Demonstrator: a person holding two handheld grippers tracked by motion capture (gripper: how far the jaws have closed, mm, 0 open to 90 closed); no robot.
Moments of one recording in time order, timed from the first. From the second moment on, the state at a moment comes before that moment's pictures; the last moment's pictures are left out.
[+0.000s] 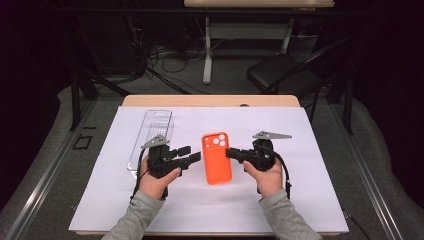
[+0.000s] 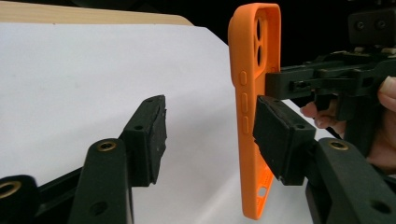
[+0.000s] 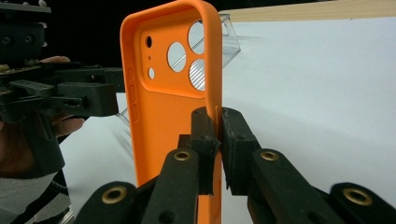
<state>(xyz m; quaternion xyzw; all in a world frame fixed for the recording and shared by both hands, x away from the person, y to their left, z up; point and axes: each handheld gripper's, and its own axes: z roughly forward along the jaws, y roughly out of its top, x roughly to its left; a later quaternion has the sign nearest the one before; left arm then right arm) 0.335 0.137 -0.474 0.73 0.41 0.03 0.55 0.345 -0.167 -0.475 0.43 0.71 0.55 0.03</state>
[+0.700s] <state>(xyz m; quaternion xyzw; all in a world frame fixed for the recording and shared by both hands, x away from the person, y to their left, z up) 0.334 0.140 -0.467 0.75 0.40 0.09 0.53 0.341 -0.164 -0.474 0.43 0.71 0.55 0.06</state>
